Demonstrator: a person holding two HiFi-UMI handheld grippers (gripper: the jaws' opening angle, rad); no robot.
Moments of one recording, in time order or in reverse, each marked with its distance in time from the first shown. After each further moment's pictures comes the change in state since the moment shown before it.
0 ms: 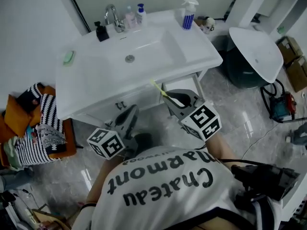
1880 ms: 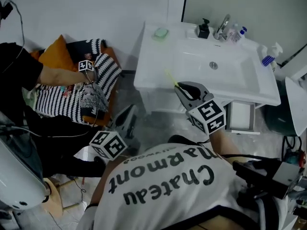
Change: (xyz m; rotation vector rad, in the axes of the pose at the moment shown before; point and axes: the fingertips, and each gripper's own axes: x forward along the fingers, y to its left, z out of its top) left arm -0.366 0.186 0.089 -0.050 -0.337 0.425; right arm 0.253 0.254 0.143 -0.158 -0.085 0.220
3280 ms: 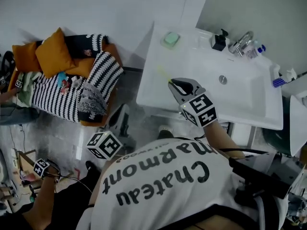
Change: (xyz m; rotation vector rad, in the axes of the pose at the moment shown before) left arm 0.060 0.105 0.044 -0.114 -0.066 0.207; right arm 0.144 -0.061 -0.001 -0.007 0.098 0.118
